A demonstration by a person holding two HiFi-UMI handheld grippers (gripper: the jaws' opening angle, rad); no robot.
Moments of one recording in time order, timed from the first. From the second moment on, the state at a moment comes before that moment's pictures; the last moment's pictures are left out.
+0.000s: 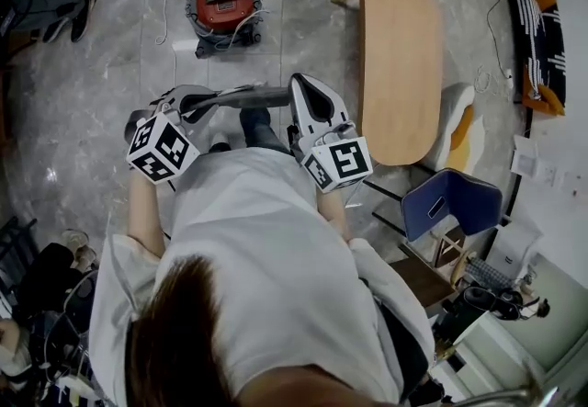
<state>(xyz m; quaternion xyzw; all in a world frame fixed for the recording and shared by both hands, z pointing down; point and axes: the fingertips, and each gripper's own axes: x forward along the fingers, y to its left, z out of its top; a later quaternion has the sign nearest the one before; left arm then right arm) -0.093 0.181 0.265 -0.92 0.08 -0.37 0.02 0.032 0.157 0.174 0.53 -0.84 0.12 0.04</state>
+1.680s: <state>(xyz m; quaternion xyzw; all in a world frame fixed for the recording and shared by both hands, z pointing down) -0.031 0.026 0.262 -0.91 0.10 -0.40 0.05 0.081 0.015 0.168 0.47 -0.87 0.12 0.05</state>
